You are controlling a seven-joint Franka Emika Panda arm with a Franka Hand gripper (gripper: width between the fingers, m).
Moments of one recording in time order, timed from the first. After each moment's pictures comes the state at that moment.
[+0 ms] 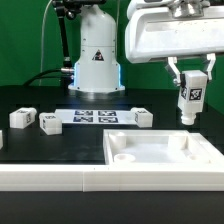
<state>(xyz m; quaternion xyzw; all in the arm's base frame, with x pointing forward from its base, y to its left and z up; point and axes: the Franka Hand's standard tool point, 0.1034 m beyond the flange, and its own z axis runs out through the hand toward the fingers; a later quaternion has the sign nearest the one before) 0.562 0.120 0.130 -0.98 -0.06 -0.20 0.05</state>
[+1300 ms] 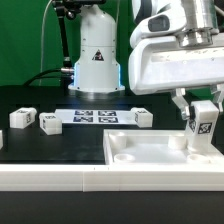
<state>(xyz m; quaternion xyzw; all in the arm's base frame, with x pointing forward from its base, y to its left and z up) 0.612 0.123 0.098 -0.97 -0.06 -0.21 0.05</state>
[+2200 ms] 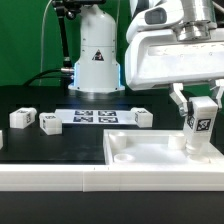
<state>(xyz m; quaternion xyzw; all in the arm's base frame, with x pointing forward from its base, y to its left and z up) 0.625 0.113 0.103 -0.97 -0.07 -0.25 0.05</state>
